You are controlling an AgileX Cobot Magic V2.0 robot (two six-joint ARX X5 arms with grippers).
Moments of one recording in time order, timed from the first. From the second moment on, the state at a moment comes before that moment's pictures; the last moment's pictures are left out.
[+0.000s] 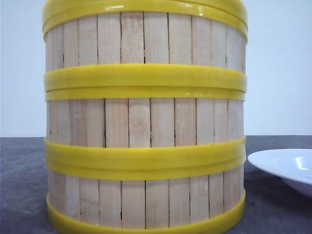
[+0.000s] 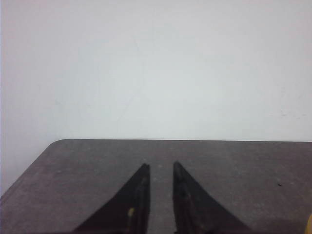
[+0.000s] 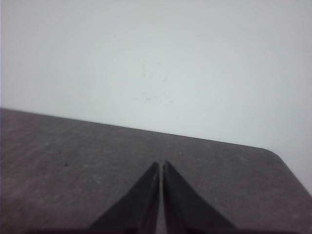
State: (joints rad) left arm -0.60 0.08 1.01 -0.88 -0.60 0.01; right arm 0.37 0.00 0.28 -0.17 0.24 -0.08
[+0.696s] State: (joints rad) left arm -0.60 0.08 1.01 -0.88 -0.60 0.01; right arm 0.16 0.00 0.01 0.06 -0.05 0.05
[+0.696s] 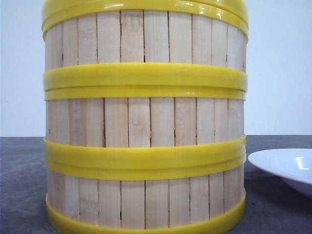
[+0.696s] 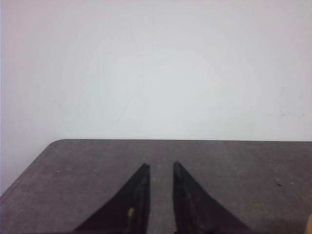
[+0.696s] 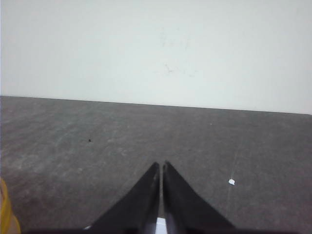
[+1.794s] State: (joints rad) left arm -0.52 0.08 0.94 -0.80 -0.51 -0.13; right arm 0.16 0.00 0.01 0.06 -0.05 0.05
